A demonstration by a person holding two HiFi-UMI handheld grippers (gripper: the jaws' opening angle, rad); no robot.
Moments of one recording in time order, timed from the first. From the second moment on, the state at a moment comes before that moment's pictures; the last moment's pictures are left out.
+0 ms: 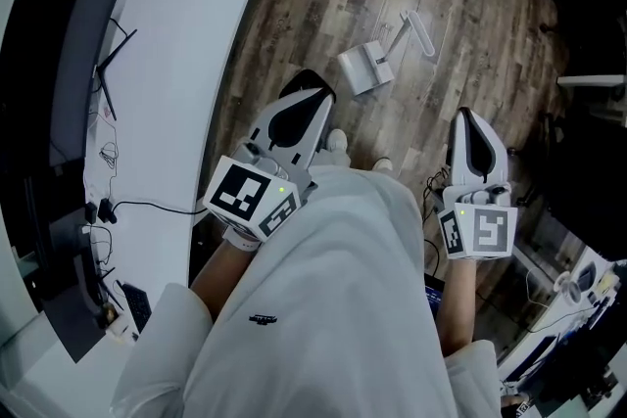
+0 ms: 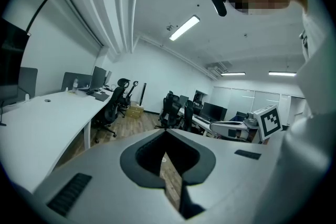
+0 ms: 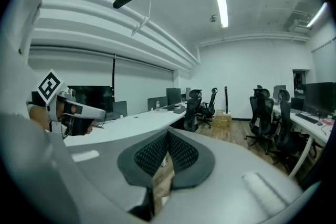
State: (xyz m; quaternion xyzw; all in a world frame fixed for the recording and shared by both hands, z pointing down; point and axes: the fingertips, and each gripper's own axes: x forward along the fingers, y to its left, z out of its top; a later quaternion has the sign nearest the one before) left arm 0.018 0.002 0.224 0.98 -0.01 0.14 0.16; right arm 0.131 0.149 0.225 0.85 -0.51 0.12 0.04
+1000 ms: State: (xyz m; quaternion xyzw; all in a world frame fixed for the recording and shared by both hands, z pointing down) left arm 0.014 0.015 0.224 0.98 0.01 0.14 0.15; right arm 0.120 0.165 0.231 0.86 -0.49 0.13 0.05
